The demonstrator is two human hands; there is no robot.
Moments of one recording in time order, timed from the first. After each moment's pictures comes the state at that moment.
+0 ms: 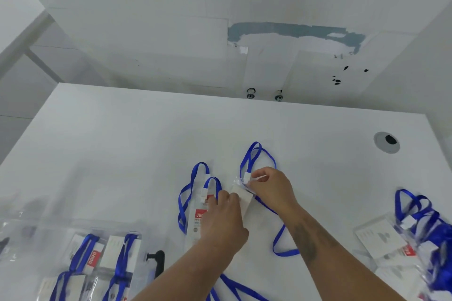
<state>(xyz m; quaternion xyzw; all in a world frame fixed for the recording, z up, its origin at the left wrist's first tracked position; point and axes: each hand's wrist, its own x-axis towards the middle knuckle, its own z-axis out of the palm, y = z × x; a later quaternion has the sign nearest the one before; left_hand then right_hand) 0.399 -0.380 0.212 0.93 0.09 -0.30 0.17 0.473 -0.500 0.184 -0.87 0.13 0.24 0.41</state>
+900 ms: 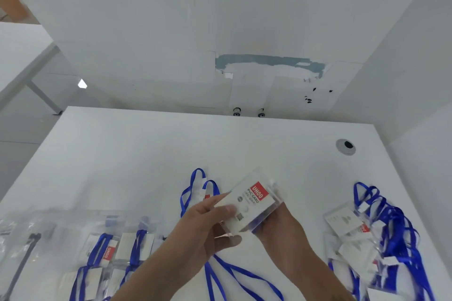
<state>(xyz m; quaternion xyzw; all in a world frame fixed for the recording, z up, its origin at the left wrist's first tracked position) 0.335 -0.345 0.368 0.46 0.26 -0.28 0.80 0.352 -0.504 0.324 -0.50 0.25 0.26 0.79</state>
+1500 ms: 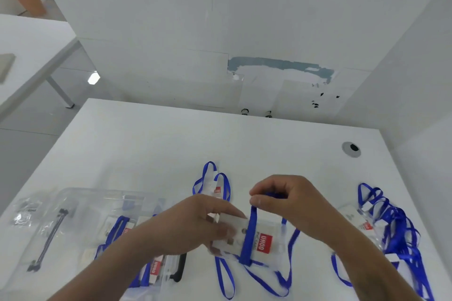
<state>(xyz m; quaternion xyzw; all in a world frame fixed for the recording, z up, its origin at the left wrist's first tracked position) 0.315 -0.294 0.406 0.75 0.01 -0.37 0.55 0.352 -0.506 0.411 -0.83 -0.07 0.24 0.50</state>
